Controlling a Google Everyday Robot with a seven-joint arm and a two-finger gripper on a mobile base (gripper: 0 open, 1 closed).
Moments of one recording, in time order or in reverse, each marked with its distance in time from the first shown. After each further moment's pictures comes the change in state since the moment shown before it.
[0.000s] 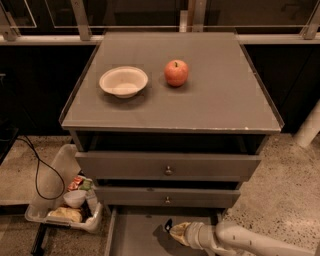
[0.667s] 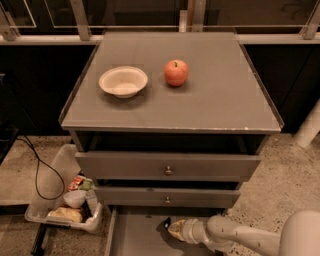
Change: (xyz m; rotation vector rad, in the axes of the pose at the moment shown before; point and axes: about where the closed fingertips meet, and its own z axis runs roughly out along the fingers) arm 0.035 -0.029 0.052 0.004 0.068 0.011
